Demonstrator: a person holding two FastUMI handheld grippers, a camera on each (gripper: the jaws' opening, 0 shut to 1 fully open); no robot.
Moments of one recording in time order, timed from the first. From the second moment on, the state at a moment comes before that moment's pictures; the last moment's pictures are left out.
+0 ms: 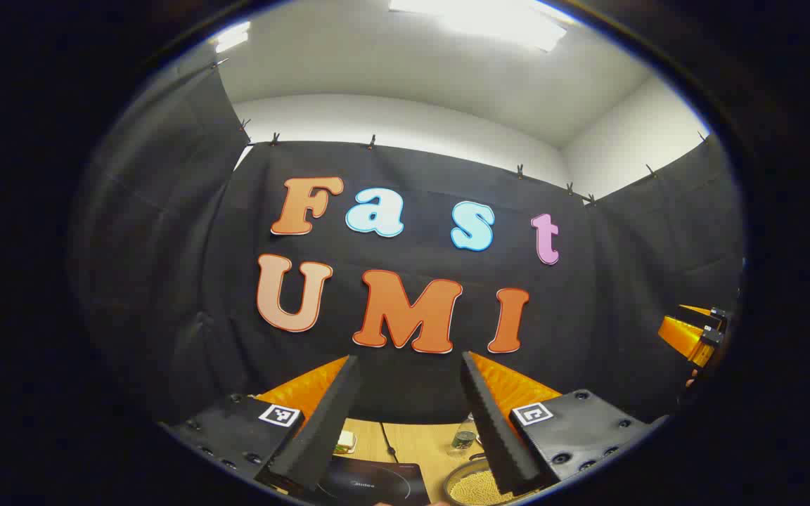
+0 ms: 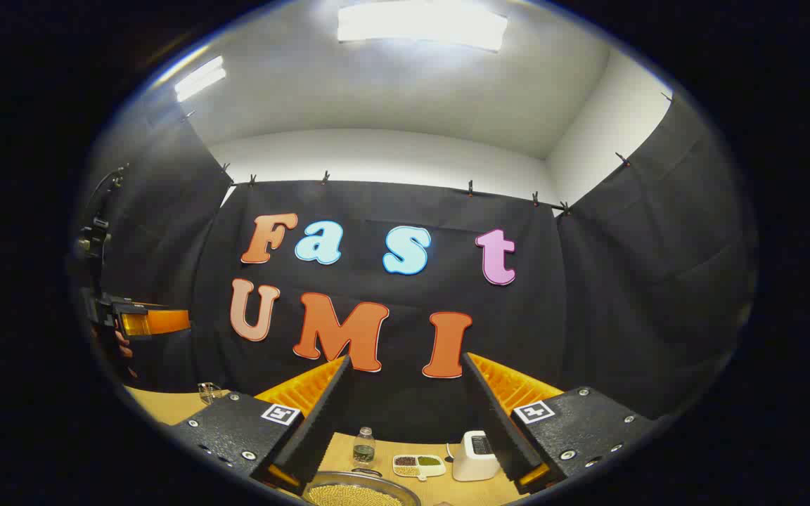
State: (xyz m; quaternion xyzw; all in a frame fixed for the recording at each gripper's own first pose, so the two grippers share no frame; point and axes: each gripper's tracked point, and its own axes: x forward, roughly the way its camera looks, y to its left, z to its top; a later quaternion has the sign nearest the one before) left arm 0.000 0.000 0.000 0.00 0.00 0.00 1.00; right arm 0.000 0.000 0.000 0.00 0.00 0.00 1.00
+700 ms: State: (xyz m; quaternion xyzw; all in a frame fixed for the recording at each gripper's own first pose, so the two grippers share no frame) left arm -0.024 -0.032 0.004 -0.04 -0.02 -0.04 1.00; right arm -0.008 0.003 0.012 0.02 -0.01 0.02 1.00
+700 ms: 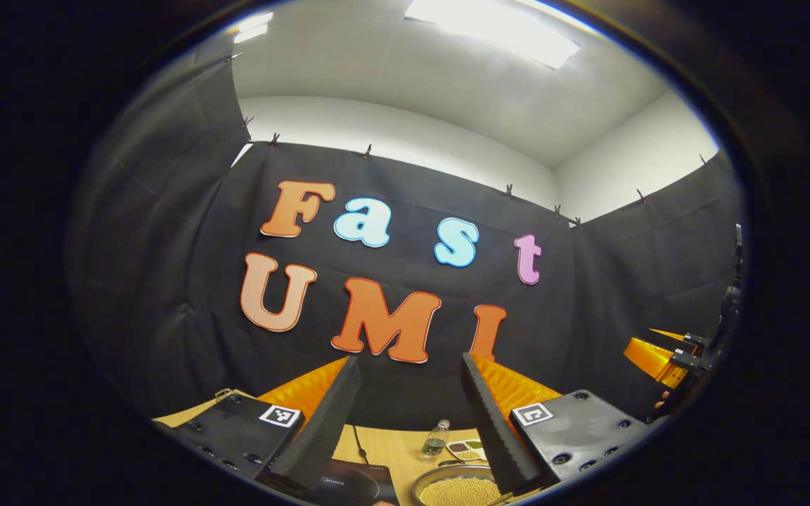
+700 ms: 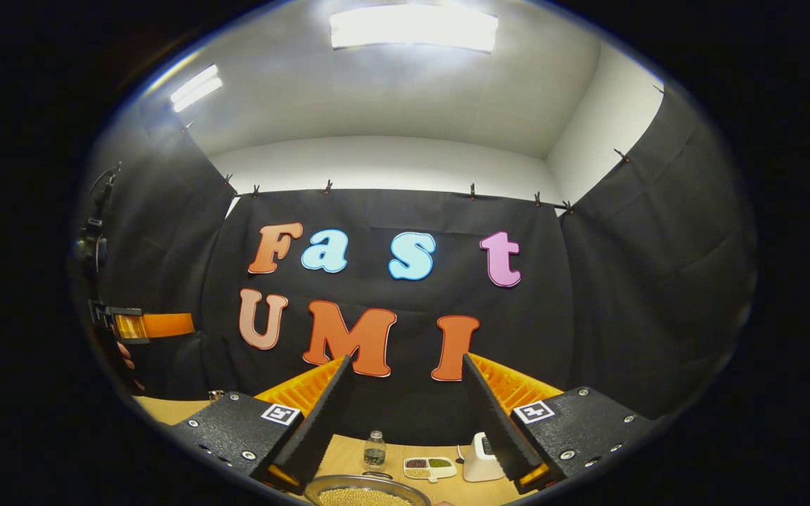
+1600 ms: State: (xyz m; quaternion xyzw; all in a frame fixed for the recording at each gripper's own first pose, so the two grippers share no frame) left arm -0.014 -0.011 -0.008 -0.02 -0.02 -0.02 1.00; right arm 0.004 0.015 -0.045 0.04 0.05 0.05 1.00
